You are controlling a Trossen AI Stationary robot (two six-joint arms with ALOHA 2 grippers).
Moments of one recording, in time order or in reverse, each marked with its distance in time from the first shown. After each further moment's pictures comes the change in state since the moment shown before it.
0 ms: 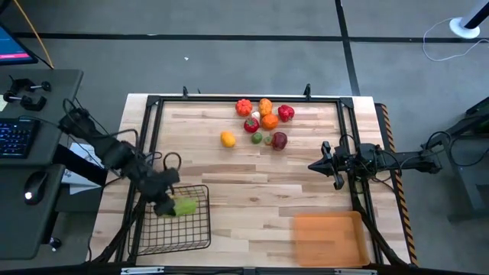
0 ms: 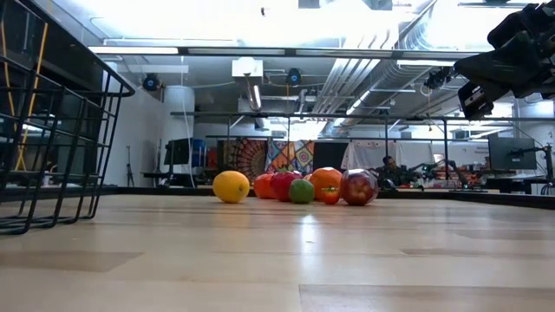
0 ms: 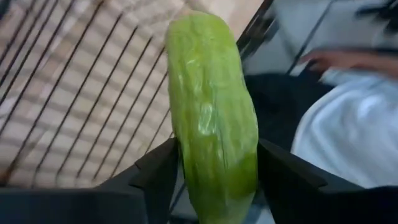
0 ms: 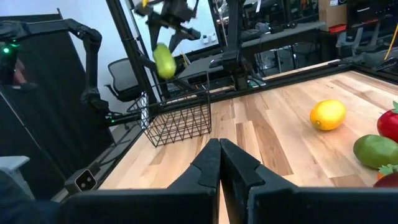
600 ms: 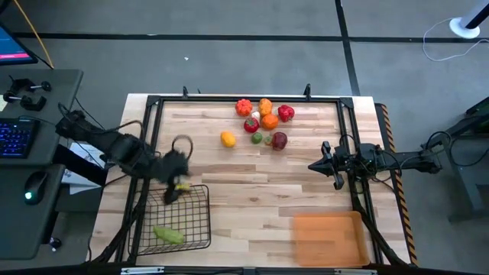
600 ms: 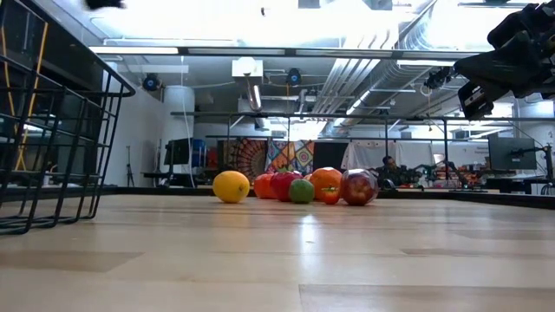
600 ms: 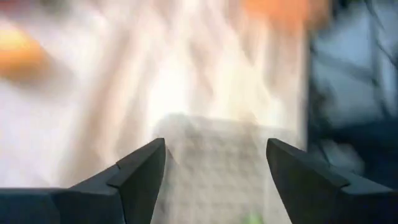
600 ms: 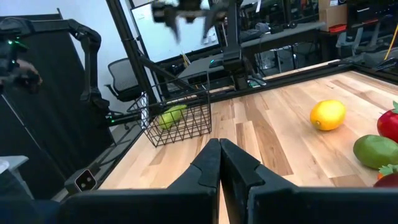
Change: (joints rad) left arm 0.201 -0.014 0.000 0.066 -0.415 0.729; right arm 0.000 0.000 0.000 0.000 0.000 0.000
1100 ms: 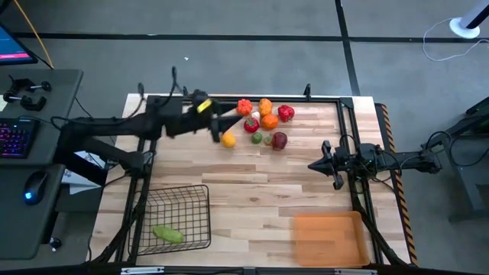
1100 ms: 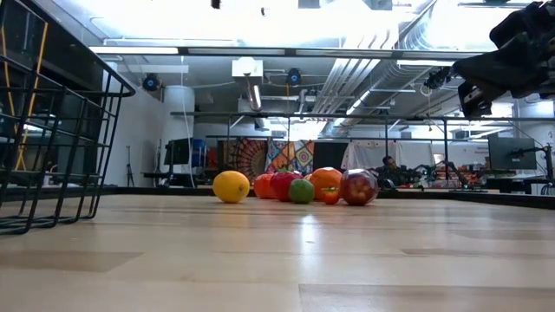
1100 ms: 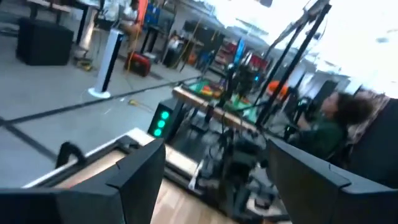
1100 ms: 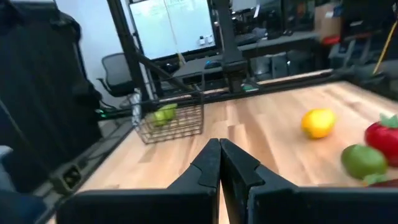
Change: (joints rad) left arm 0.514 0.178 0.001 1.064 0.036 0.232; right arm 0.000 0.000 0.000 -0.001 0.021 -0.086
